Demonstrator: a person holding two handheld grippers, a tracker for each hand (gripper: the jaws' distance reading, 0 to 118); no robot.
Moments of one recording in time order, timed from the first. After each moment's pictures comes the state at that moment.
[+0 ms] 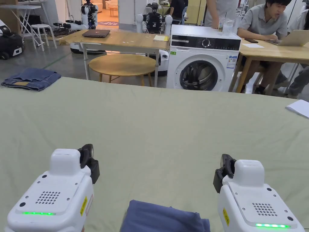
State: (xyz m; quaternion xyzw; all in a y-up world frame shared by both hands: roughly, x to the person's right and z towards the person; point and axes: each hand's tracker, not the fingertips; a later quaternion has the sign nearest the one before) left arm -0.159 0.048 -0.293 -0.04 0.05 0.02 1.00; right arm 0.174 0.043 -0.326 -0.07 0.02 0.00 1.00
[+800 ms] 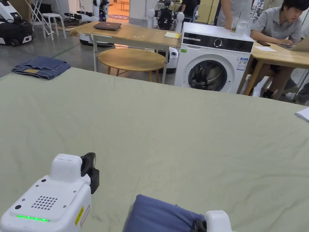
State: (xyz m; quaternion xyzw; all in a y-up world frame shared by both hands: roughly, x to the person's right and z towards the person) left arm -0.179 0.027 -0.274 -0.11 0.02 0.03 0.99; right arm 0.148 -0.068 -0.312 -0.35 0.11 0.03 0.93
